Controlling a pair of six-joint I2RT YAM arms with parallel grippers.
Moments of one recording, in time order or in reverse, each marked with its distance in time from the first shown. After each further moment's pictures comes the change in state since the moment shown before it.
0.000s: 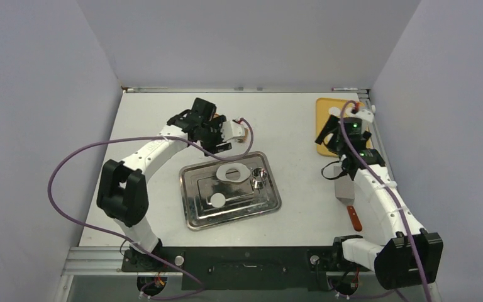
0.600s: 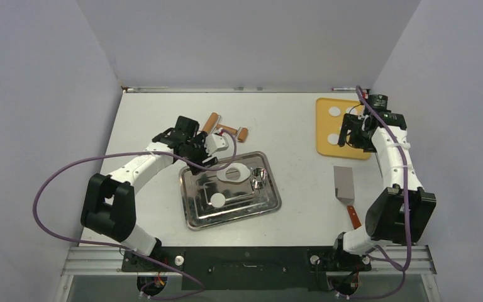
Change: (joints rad) left arm 0.033 -0.191 -0.256 0.042 0.030 -0.117; right arm -0.394 0.300 0.399 -0.539 -0.243 -0.328
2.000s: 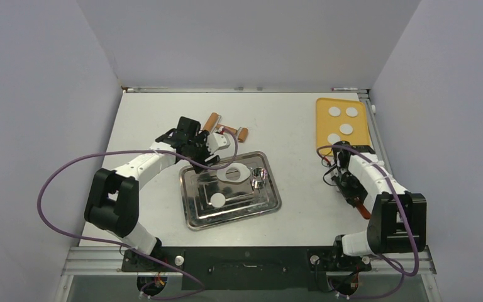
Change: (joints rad) left arm 0.019 0.035 -0.045 0.122 0.005 -0.023; right arm 0.194 -0.097 -0.521 -0.177 0.331 -0.445
